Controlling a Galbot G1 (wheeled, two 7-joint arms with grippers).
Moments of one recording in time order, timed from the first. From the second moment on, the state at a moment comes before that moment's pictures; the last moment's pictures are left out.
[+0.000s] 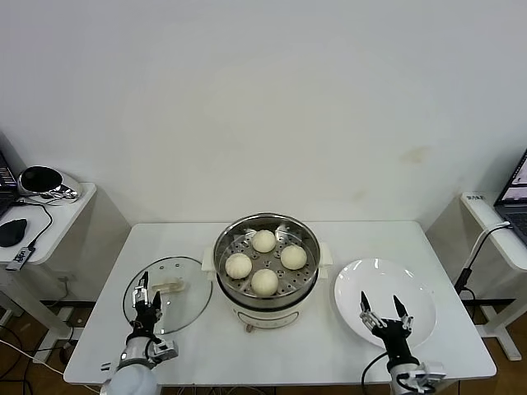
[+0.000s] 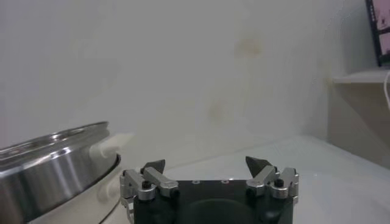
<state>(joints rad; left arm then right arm) 1.30 -1.36 -0.56 -1.58 1.22 0.14 -0.13 -1.55 1.46 0.68 1.86 0.41 0.10 -0.12</state>
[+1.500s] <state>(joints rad) 1.09 -1.36 -0.56 -1.31 1.20 0.13 -0.19 -1.59 1.49 0.69 1.86 0.38 0.12 -0.13</state>
